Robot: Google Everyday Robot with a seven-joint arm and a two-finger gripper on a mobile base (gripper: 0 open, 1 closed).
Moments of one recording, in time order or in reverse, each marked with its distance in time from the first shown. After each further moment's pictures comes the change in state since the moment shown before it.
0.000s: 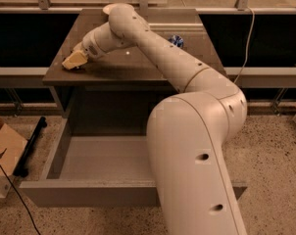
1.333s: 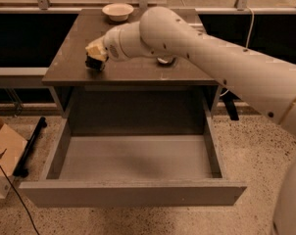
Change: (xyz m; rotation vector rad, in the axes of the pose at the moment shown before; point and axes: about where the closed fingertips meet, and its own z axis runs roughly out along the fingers) arm -0.020 0.068 -0.140 0.208 -0.118 0.113
